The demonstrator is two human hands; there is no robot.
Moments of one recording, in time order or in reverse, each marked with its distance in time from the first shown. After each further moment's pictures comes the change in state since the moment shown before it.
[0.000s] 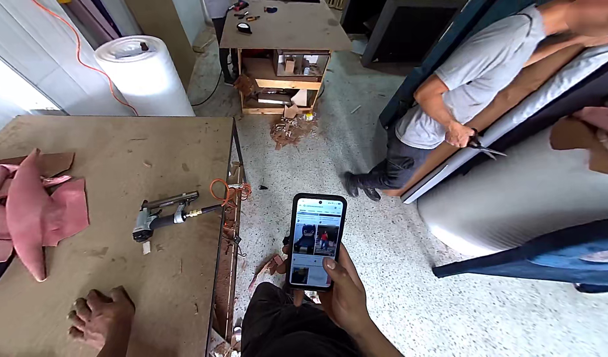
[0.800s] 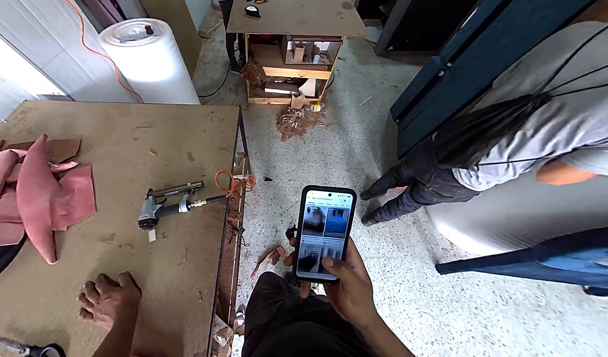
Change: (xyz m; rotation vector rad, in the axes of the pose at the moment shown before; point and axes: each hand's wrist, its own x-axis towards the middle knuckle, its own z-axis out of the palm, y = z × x) left_hand -0.004 0.006 -0.007 0.028 -0.013 0.003; right_hand 0.004 0.000 -0.009 -0.004 0.017 0.047
